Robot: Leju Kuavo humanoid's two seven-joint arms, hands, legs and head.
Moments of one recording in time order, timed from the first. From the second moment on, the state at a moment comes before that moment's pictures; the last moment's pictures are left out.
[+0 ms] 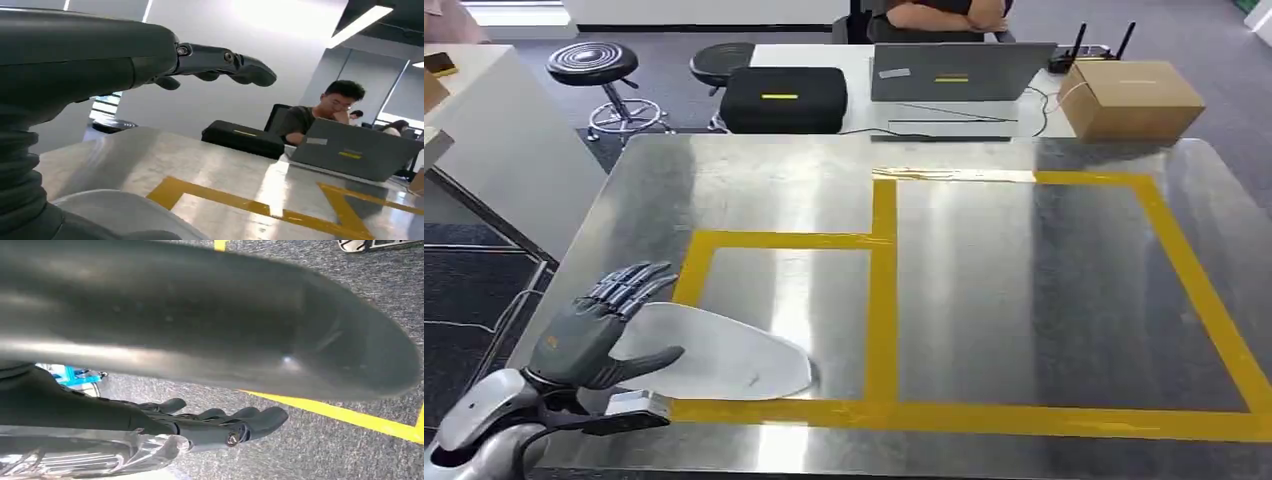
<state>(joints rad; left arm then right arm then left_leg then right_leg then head) 0.09 0.35 -0.57 -1.51 -0.79 0.17 -0.56 -0.12 0.01 1.48 -0.11 -1.15 -0.52 -0.12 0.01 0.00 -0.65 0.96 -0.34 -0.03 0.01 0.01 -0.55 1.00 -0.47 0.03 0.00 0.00</state>
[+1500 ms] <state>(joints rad) 0.15 0.16 -0.36 -1.60 -0.61 0.37 -0.54 -0.13 0.03 1.48 -0.11 -1.21 -0.52 -0.19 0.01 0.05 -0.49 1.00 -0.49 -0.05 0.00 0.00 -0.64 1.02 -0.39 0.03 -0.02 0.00</state>
